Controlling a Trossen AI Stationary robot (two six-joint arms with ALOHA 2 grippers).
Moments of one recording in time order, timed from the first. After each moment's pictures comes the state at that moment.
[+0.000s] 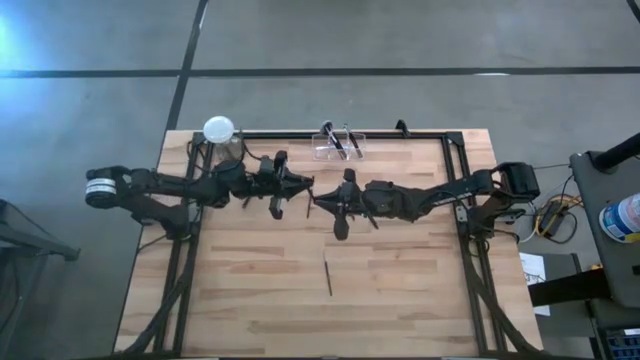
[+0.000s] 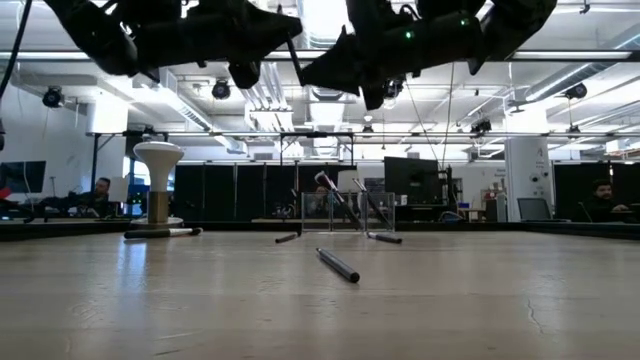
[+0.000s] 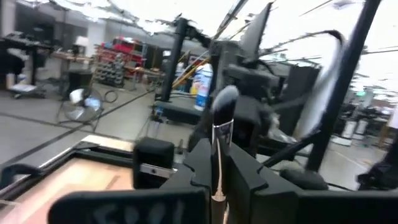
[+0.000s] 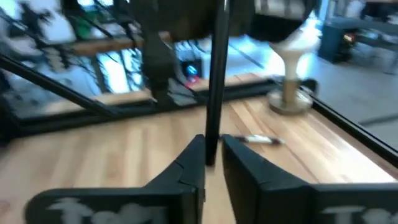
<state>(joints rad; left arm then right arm) 0.21 1.26 0.57 0.93 0.21 -0.26 0.00 1.63 0.86 0.61 0.18 0.14</state>
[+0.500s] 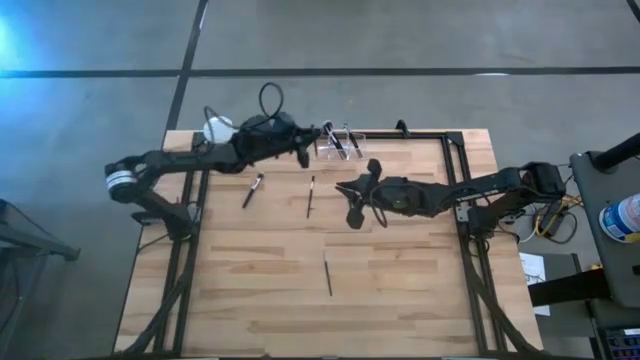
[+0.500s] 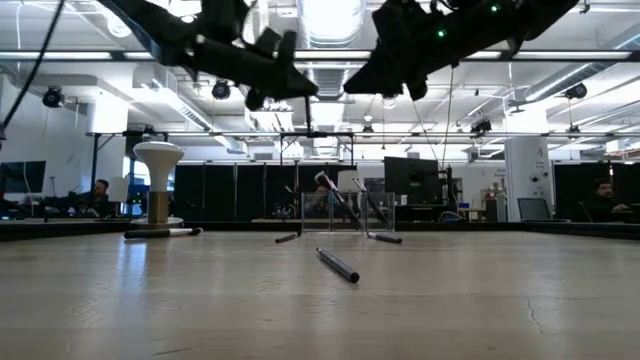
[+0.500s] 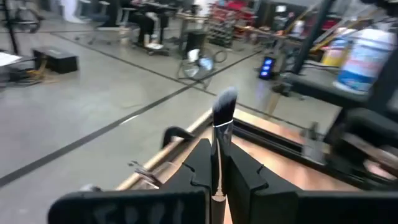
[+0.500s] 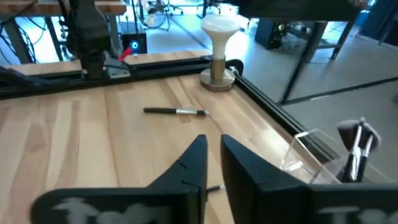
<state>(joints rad) 0.48 1.45 0.92 0.47 0.04 -0.18 0.00 1.42 0.77 0.36 0.39 0.07</state>
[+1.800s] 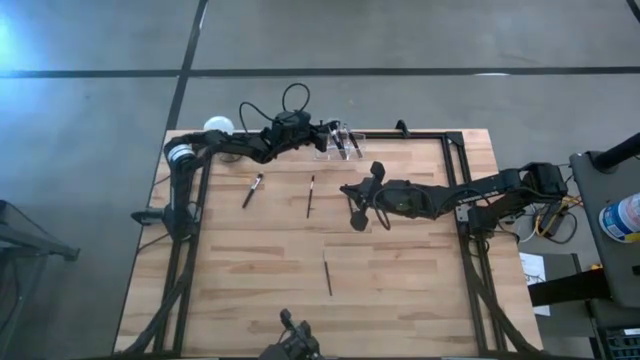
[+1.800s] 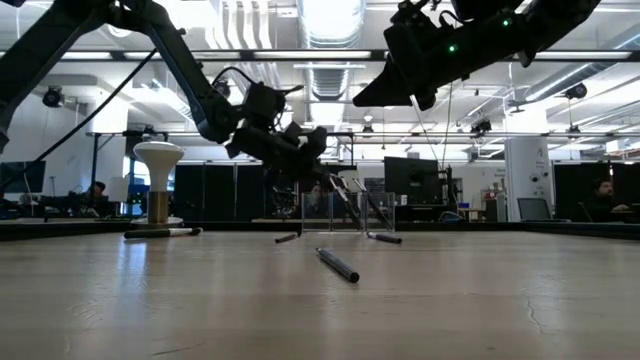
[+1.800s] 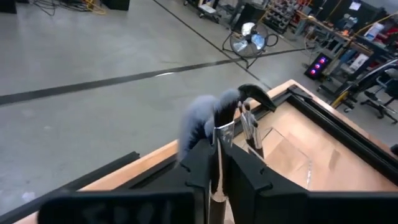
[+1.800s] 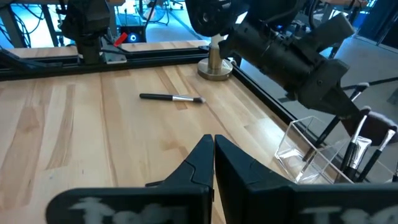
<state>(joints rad) 0.64 1.96 1.09 0.65 0.04 -0.39 0.00 1.41 0.70 0.41 0.40 0.05</state>
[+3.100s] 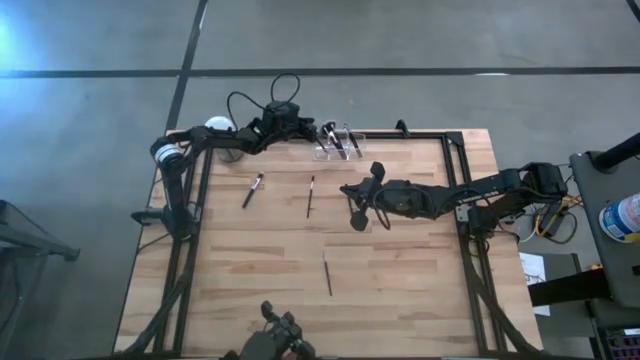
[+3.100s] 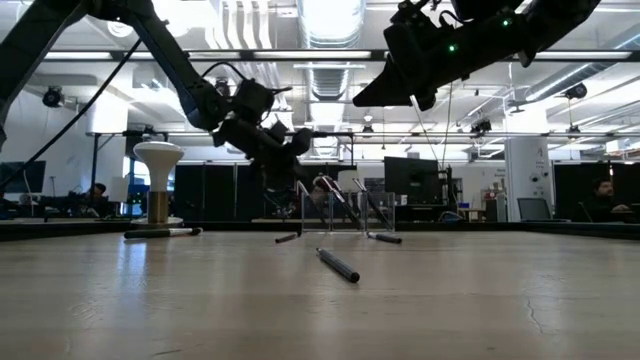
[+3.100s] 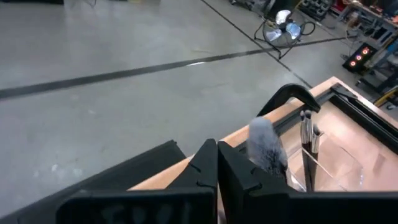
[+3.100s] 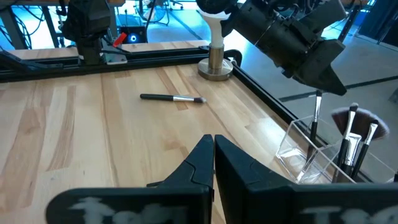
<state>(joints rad) 0.73 1.86 1.08 0.47 0.02 -0.36 0.00 1.41 0.70 0.41 0.40 0.06</state>
